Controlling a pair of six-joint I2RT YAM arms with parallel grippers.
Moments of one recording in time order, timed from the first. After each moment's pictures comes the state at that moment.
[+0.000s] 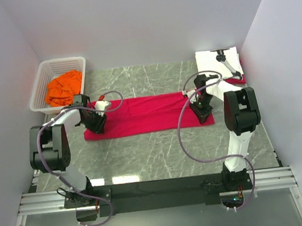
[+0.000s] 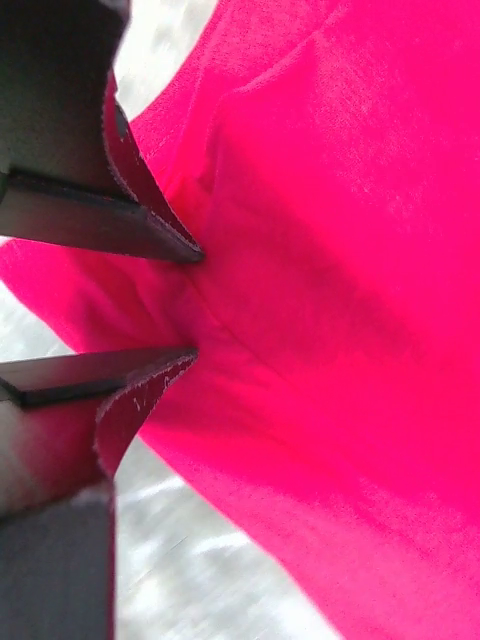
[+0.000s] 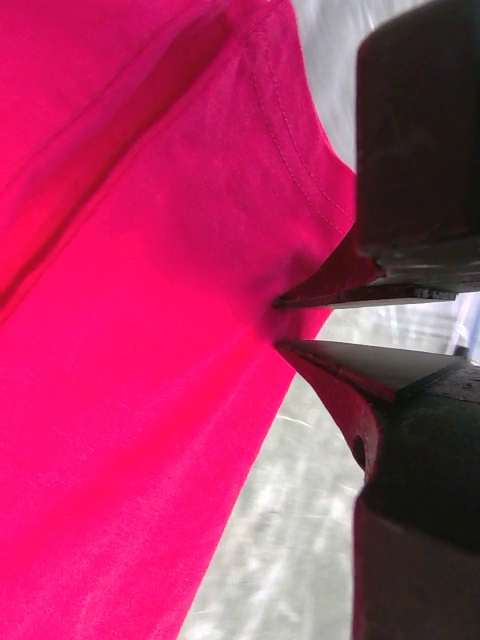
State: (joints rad) left arm -0.01 1.68 0.99 -0.53 0.37 0.62; right arm 0.13 1.98 1.37 -0.98 -0.14 -0.46
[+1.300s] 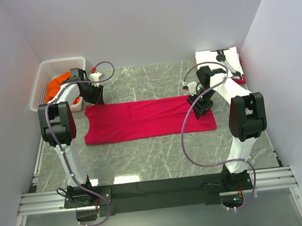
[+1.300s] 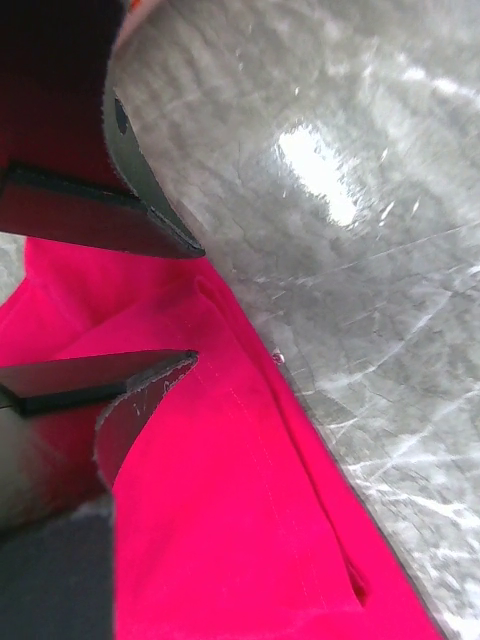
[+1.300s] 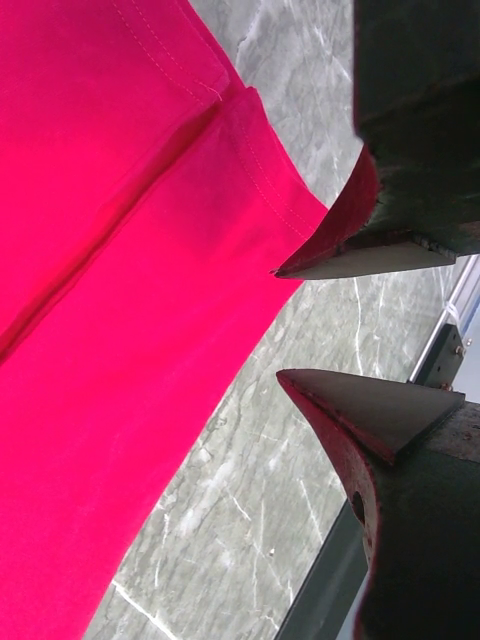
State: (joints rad) left arm 0.03 2.08 1.62 -0.61 0.41 0.40; right arm 0.13 1.86 1.44 -1.10 -0.25 -0.45
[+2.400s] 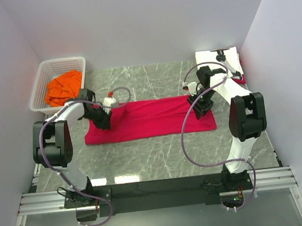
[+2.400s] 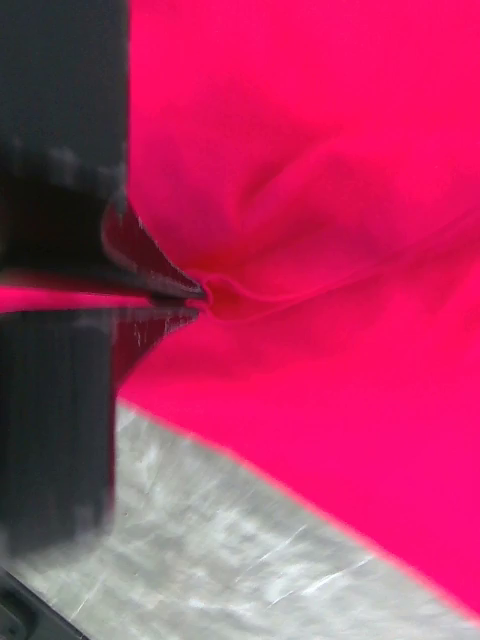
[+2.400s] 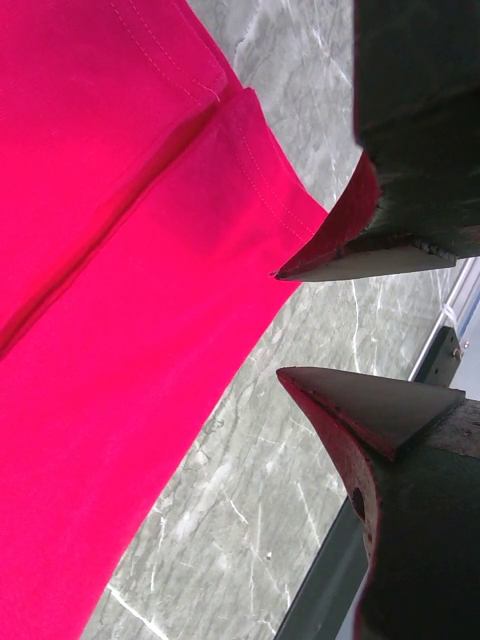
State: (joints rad) left arm -0.06 1.74 1.19 -0.72 0.58 0.73; right arm 0.13 1.86 1.44 -1.10 -0.24 -0.46
